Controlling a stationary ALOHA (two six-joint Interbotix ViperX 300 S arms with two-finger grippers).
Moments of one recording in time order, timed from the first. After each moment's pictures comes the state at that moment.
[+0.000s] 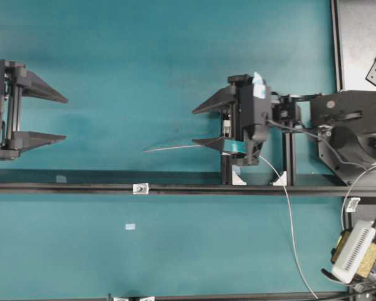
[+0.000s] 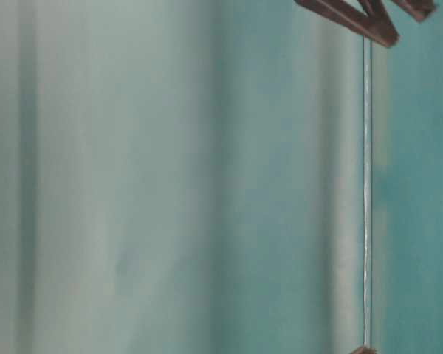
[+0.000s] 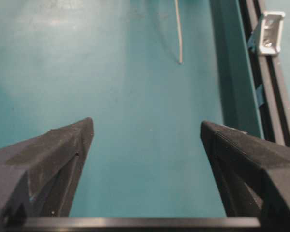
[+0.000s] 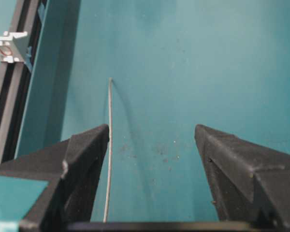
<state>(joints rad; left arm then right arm) 0.00 -0.31 1.17 -0.03 -0.42 0.00 0.00 -0.21 1.07 0.00 -0.35 0.15</state>
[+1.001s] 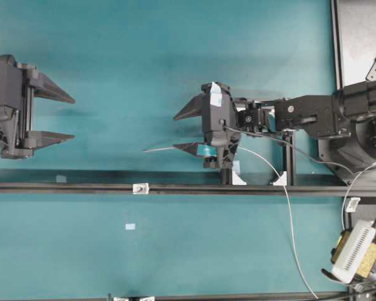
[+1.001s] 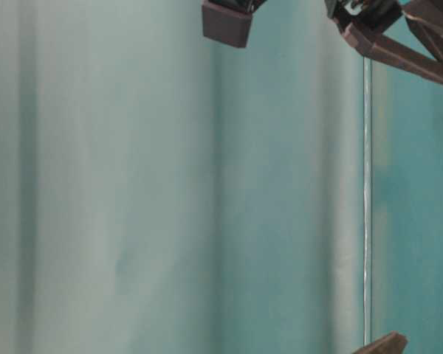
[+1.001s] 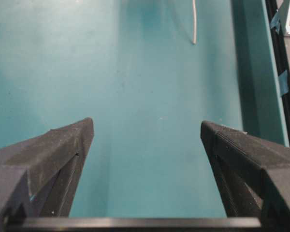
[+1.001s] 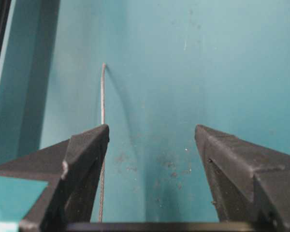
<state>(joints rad) 0.02 -0.21 1.13 -0.03 -0.42 0.00 0.00 0.03 0.94 -0.01 -0.35 0.15</state>
